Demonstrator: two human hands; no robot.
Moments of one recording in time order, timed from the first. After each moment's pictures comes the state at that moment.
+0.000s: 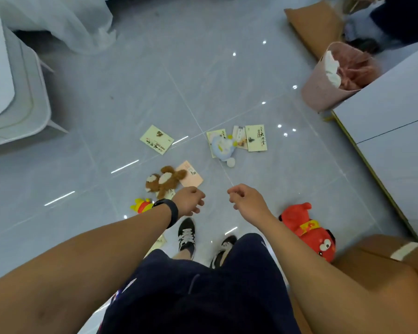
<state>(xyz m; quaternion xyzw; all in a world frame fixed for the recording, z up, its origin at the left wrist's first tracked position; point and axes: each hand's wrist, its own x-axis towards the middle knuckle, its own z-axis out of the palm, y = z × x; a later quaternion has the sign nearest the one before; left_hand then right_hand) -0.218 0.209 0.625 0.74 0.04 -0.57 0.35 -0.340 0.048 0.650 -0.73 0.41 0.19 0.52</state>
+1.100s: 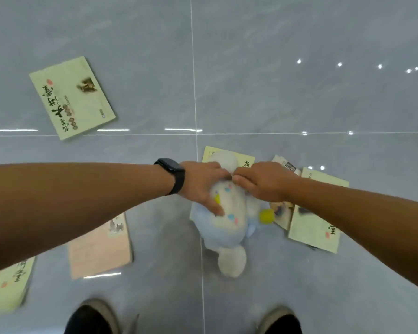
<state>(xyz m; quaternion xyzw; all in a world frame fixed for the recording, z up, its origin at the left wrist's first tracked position) 0.066 -0.107 -0.092 0.80 -0.36 -0.46 0.14 0.029 -0.325 -0.092 -0.91 -0.16 0.37 0.08</state>
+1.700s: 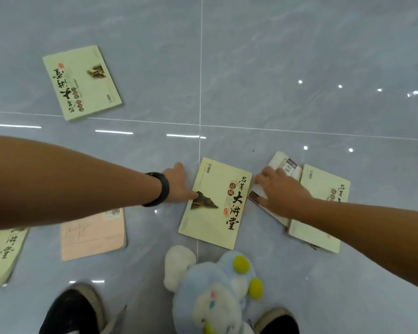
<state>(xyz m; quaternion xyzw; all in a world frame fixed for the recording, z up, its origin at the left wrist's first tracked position) 0.005 -0.063 -0.135 0.87 0.00 -0.46 0.20 -0.033 -0.357 -0.122 -0.93 -0.14 0.32 -0.06</state>
